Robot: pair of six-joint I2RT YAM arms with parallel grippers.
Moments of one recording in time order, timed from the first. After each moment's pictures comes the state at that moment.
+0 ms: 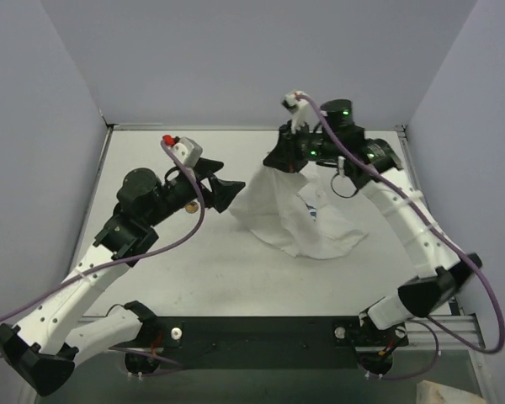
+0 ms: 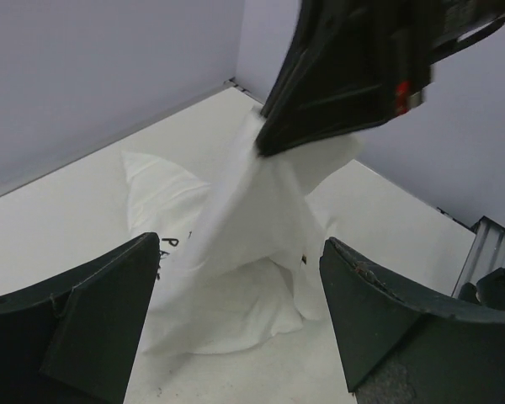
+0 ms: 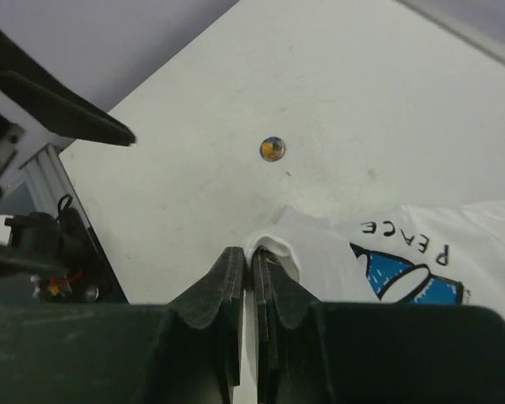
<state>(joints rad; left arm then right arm) -0.62 1.02 1.06 -0.02 0.29 -0.21 0.49 1.39 1.67 -0.64 -0.47 0.09</state>
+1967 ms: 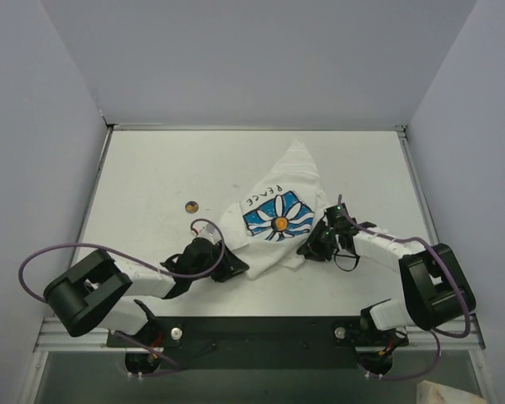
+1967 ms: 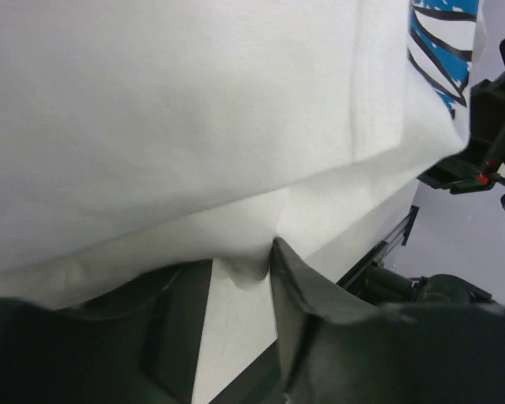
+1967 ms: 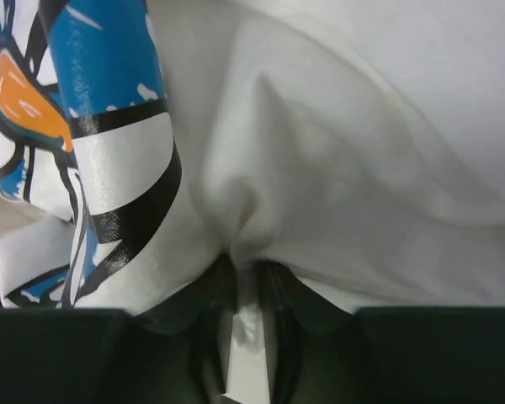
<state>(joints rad) -0.81 1.37 0.25 0.50 0.11 -1.26 0.37 1.39 0.54 -0.25 -0.22 0.89</state>
